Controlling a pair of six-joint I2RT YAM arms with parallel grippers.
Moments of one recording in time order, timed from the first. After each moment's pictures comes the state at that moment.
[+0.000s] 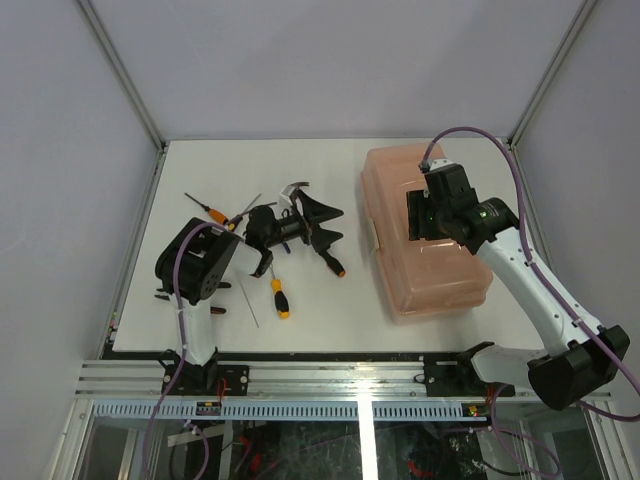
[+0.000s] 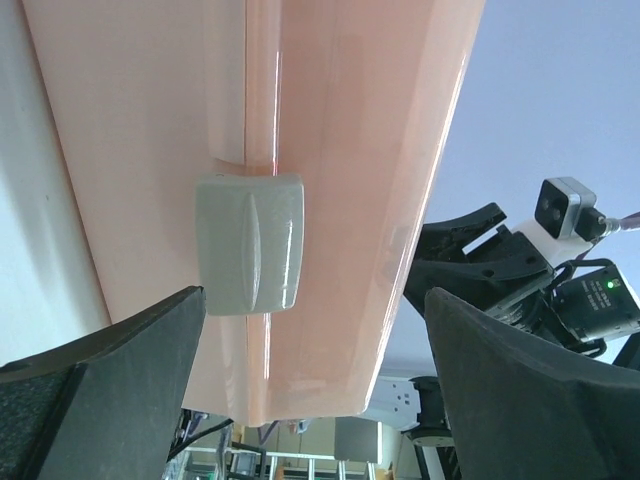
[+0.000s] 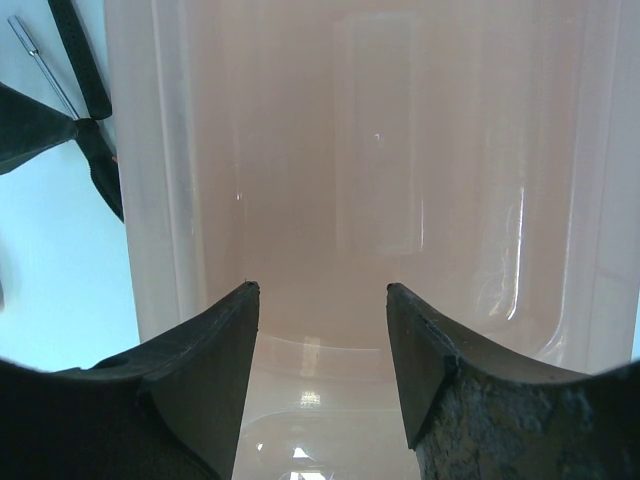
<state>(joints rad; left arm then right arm) -0.40 1.97 0.75 1.24 0.71 -1.69 0.45 1.26 1.27 -0.93 0.16 0.27</state>
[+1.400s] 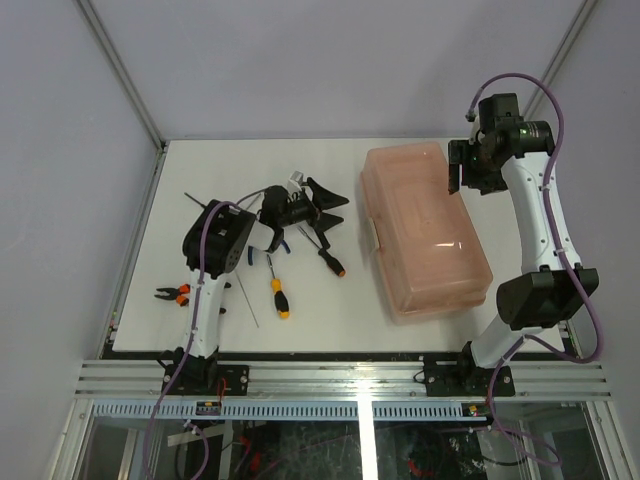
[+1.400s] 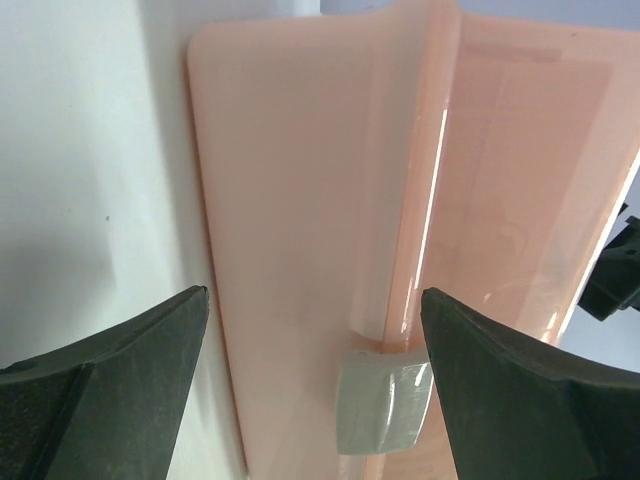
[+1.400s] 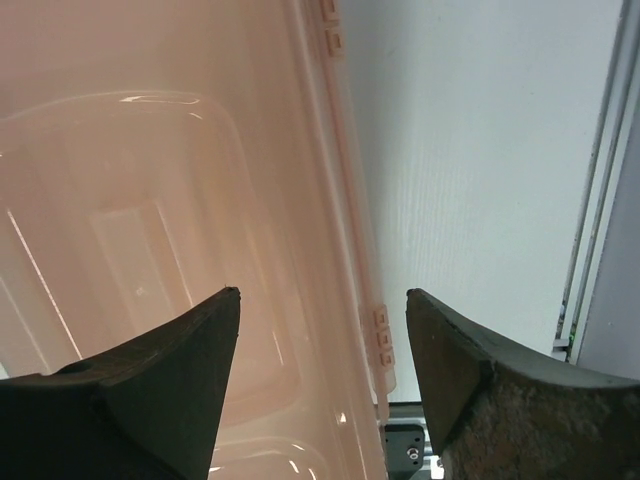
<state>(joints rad) -0.34 2.27 1.13 1.04 0.71 -1.47 0.07 1.67 1.93 -1.31 0.06 0.08</state>
